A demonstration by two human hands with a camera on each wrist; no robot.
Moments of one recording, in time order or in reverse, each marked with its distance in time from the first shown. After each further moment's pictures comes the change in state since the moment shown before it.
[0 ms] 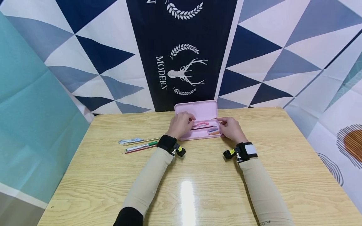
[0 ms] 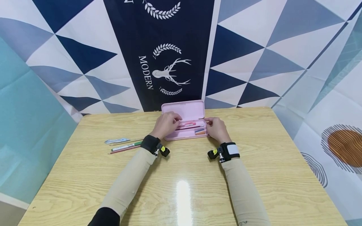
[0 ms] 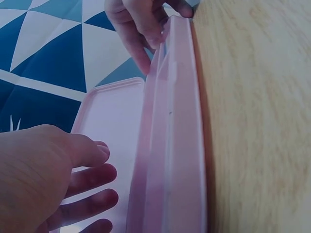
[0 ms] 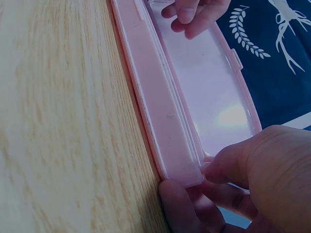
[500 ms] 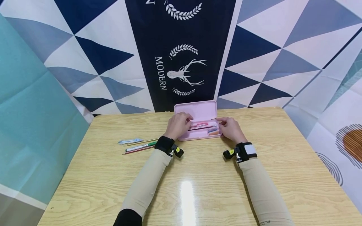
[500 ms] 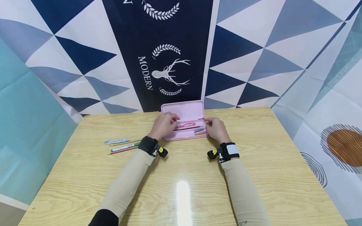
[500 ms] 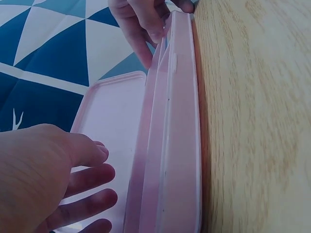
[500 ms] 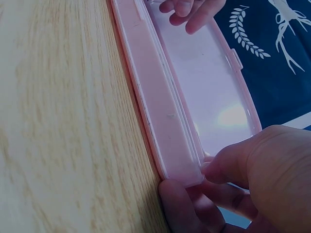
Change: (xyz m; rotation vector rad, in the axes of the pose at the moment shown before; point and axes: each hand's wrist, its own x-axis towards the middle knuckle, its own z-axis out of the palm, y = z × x) left_hand -0.005 -0.005 -0.003 -0.004 0.011 -0.010; right_hand 0.000 0.002 0.000 0.002 0.004 0.008
